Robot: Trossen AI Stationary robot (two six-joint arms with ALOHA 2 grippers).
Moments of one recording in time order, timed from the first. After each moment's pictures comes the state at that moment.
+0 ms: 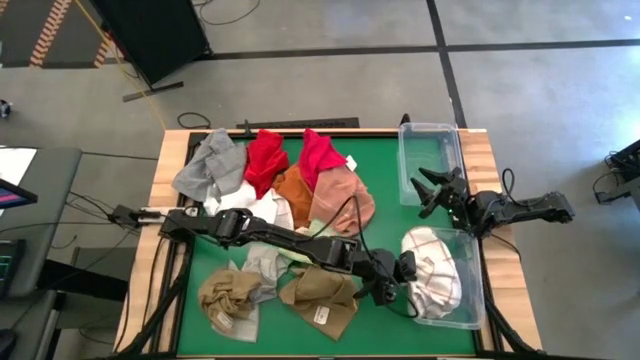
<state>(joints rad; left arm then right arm) -0.26 2.51 2.31 -0.31 -0.12 1.28 0.15 0.01 0.01 0.17 0.86 -0.03</state>
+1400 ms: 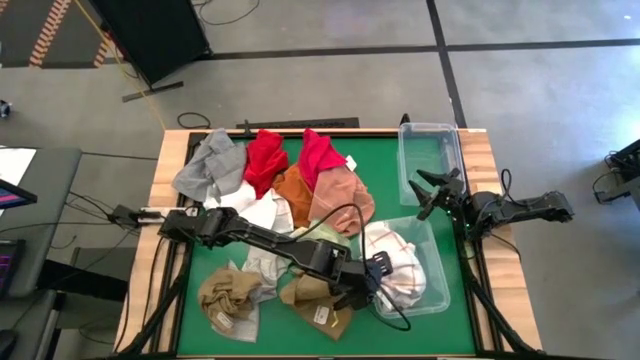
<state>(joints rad) -0.32 2.36 2.30 -0.78 -0.25 1.08 0.15 0.01 0.01 0.12 0.86 -0.03</state>
